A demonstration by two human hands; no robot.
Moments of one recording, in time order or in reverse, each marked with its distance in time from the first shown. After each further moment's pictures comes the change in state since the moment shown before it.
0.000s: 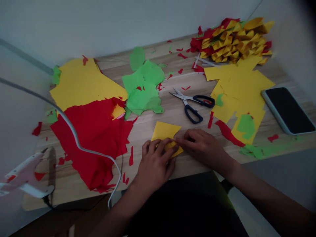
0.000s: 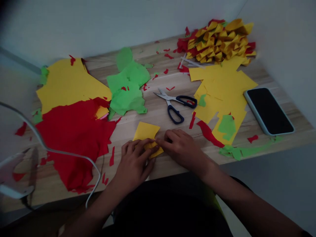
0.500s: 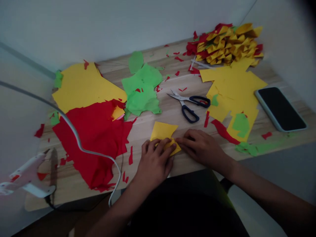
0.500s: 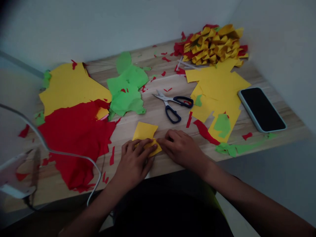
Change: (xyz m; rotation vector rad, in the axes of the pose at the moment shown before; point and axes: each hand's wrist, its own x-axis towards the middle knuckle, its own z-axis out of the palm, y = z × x) left_hand -0.001 0.000 0.000 0.018 0.017 0.028; right_hand -0.008 0.000 0.001 0.092 0.058 0.074
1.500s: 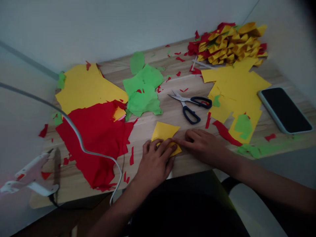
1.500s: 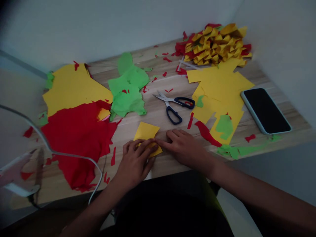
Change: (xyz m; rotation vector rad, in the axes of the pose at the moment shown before) left_hand 0.003 -0.001 -0.001 0.019 -0.026 -0.002; right_hand 0.006 0.011 -0.009 -0.211 -0.158 -0.171
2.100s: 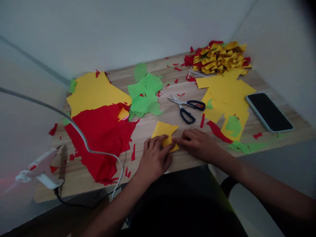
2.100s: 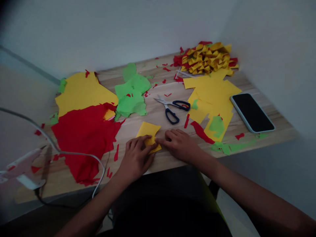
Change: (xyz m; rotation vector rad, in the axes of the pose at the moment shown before) left_hand -0.002 0.000 0.002 -0.020 0.061 0.020; right_hand -0.004 -0.001 0.010 -0.014 0.156 -0.030
